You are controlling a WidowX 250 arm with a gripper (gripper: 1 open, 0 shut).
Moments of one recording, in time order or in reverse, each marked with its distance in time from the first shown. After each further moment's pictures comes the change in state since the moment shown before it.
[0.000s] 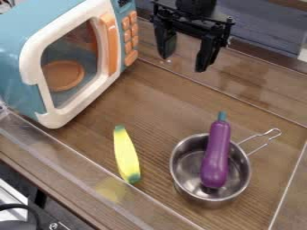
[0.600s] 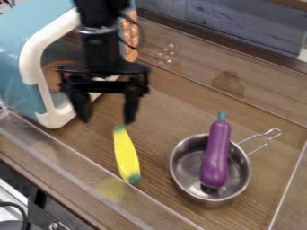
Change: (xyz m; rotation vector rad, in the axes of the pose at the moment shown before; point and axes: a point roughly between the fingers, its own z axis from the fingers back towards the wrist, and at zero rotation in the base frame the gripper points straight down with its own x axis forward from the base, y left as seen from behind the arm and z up) arm -0.105 0.048 -0.038 -0.095 0.074 0.537
